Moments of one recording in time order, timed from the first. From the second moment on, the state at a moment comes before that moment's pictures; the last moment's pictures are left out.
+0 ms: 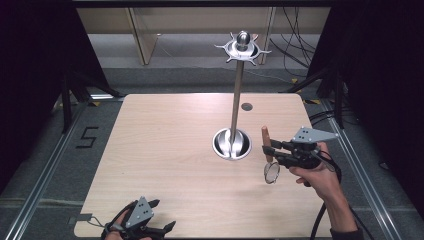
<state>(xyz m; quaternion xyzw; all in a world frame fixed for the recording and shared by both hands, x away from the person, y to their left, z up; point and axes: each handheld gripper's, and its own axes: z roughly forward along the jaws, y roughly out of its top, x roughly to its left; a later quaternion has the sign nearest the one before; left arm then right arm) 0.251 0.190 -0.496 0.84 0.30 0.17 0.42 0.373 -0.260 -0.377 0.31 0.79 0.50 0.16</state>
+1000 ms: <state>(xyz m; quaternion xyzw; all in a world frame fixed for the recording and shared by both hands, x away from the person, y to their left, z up) 0.249 0.189 -0.497 0.84 0.32 0.15 0.42 0.387 -0.235 -0.311 0.31 0.75 0.55 0.22</state>
